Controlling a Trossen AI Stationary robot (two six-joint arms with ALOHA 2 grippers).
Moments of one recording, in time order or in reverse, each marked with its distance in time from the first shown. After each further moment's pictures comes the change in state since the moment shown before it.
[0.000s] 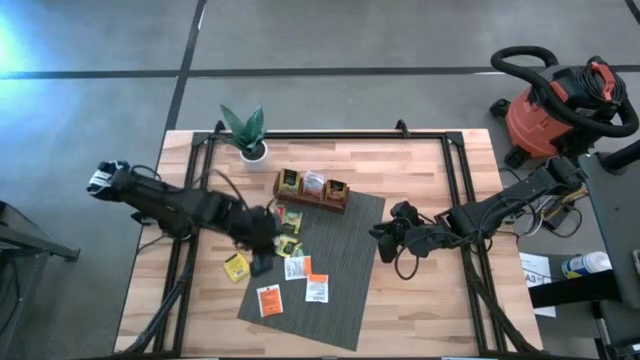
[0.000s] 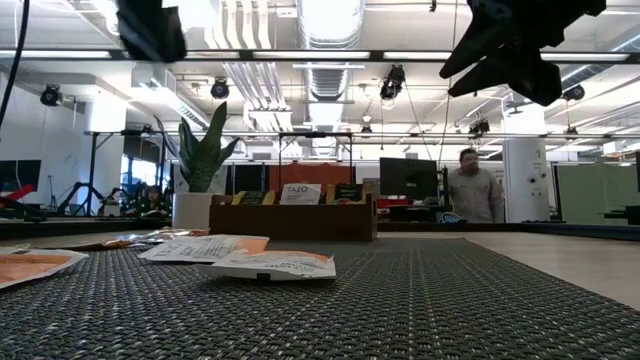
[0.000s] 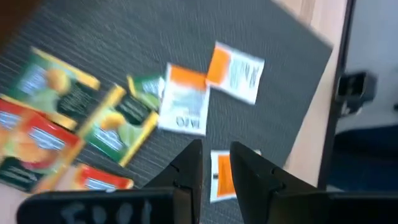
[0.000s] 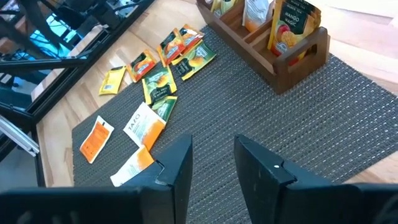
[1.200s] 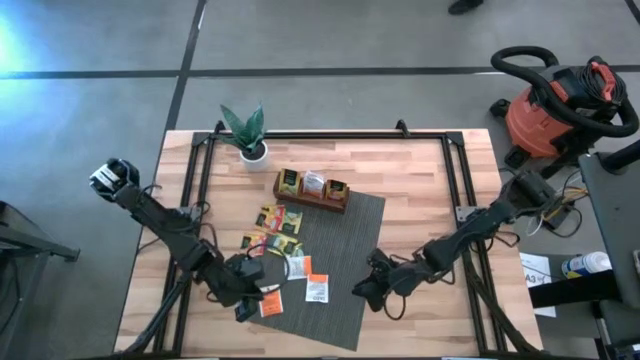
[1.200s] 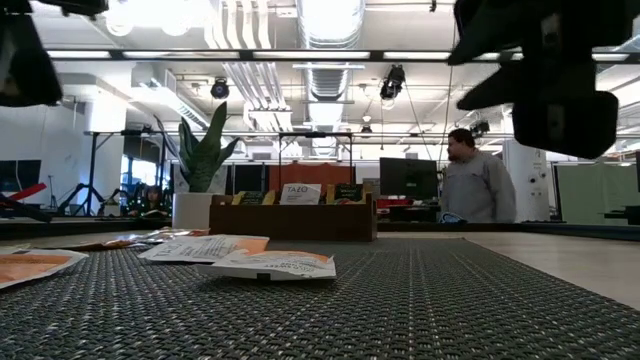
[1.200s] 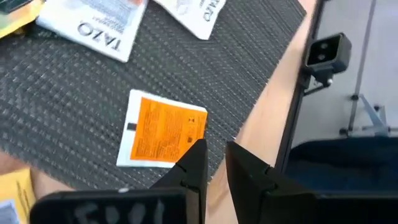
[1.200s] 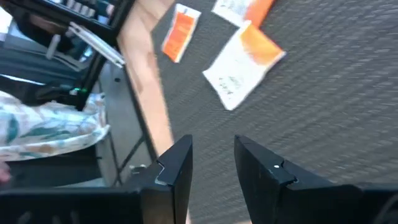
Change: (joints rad) left arm -0.426 0.003 -0.332 0.446 -0.184 -0.545; right arm 0.154 0.396 0.016 0.520 -0.298 0.216
